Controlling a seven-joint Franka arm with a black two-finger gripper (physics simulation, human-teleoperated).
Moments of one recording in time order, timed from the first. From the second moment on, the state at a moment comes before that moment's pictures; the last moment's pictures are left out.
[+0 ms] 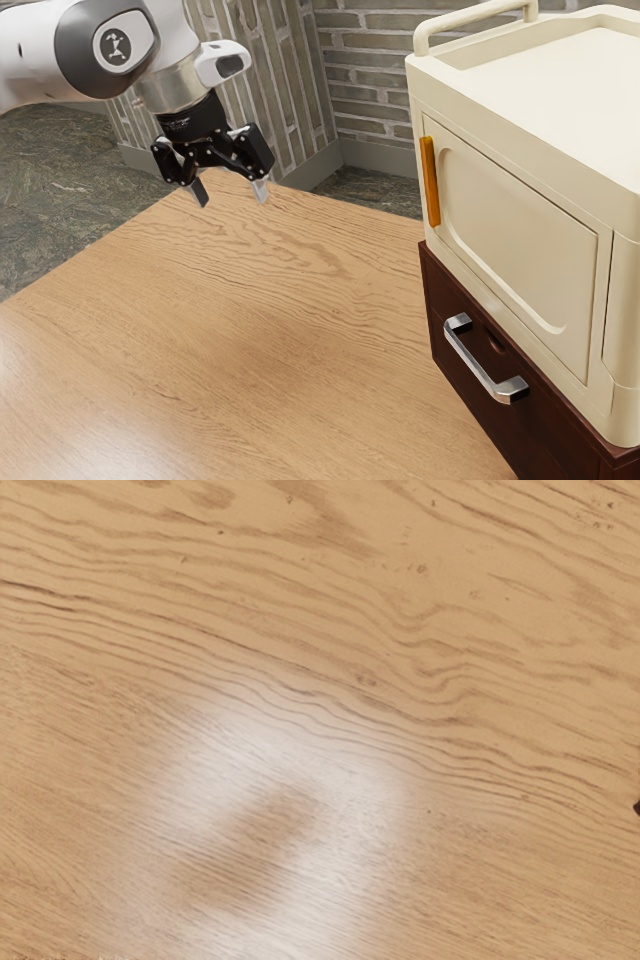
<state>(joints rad) 0.09 0.10 0.07 -1.32 -0.07 1.54 -0.21</state>
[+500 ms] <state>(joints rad) 0.11 -0.08 -0.12 -1.19 -0.05 1.38 -0.46</state>
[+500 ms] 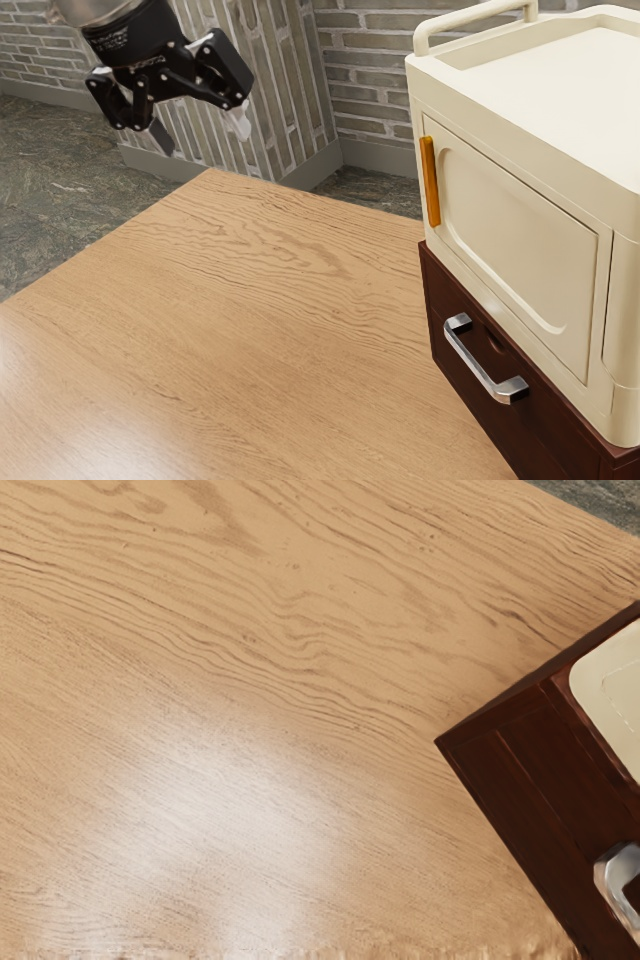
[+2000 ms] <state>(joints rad) 0.08 -0.40 -0.23 -2.08 -0.40 2.09 -0.92</state>
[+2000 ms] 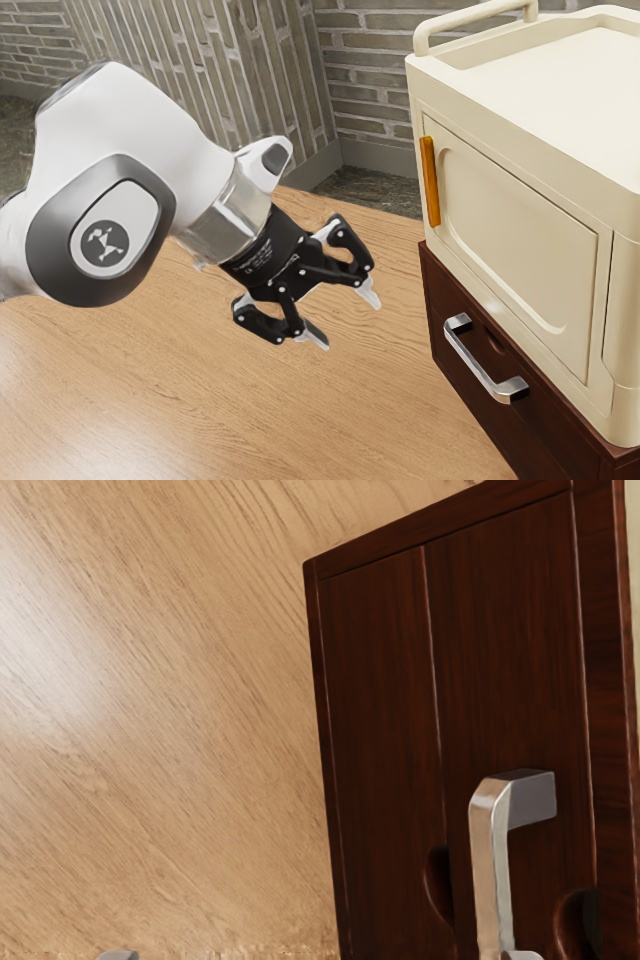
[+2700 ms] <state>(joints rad) 0.08 -0.25 -0.38 -2.11 -0.54 2.42 -0.88</state>
